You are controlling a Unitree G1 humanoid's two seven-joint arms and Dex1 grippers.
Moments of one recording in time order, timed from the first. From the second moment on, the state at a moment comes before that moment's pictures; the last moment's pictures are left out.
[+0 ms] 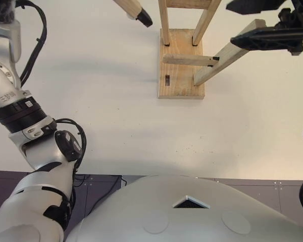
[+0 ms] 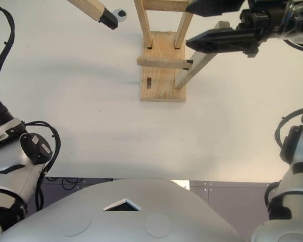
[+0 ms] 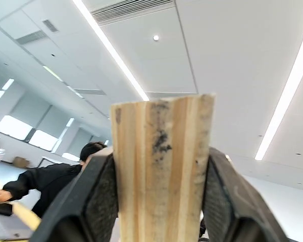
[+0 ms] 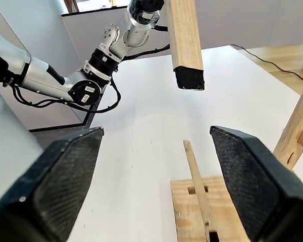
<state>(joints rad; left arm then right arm) -0.55 0.42 0.49 0.04 -1.27 0.57 -0.67 -0.72 -0.88 0.01 0.04 0.71 0.82 1.41</state>
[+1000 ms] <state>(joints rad) -0.42 0.45 0.12 0.30 -0.72 0.37 -1.20 -0.71 -0.84 0.08 0.19 0.57 0.71 1.50</state>
